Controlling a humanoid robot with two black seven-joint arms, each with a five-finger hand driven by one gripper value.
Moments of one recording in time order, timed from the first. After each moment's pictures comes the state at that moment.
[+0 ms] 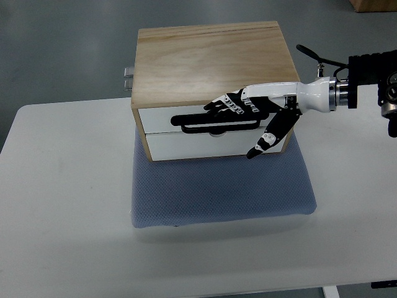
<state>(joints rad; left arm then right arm) 0.03 0.00 0.15 -0.13 0.10 -0.07 -0.04 1.26 -0.72 0.05 1.37 -0.73 0.48 0.31</state>
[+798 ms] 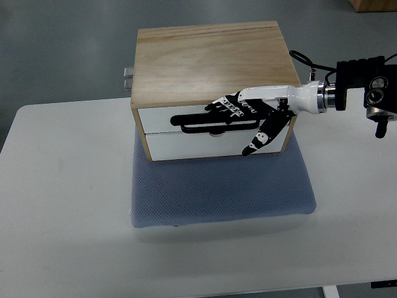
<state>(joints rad) 0.03 0.00 0.15 -0.13 0.10 -0.07 -0.04 1.26 -0.66 0.00 1.25 -0.73 0.45 0.32</state>
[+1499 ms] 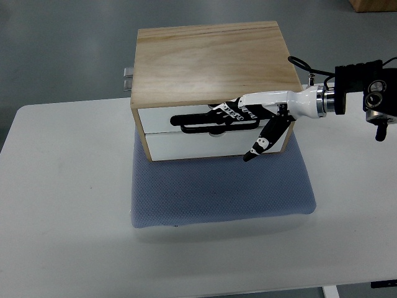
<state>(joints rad) 0.03 0.00 0.15 -0.13 0.10 -0.07 -0.04 1.25 -0.66 -0.01 1.26 -0.72 0.48 0.32</state>
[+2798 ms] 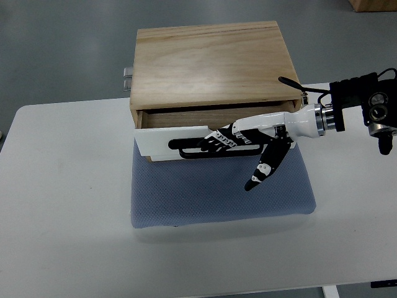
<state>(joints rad) 0.03 0.00 0.15 -0.13 0.10 -0.07 -0.04 1.24 -0.71 -0.01 1.41 -0.72 0.56 0.32</state>
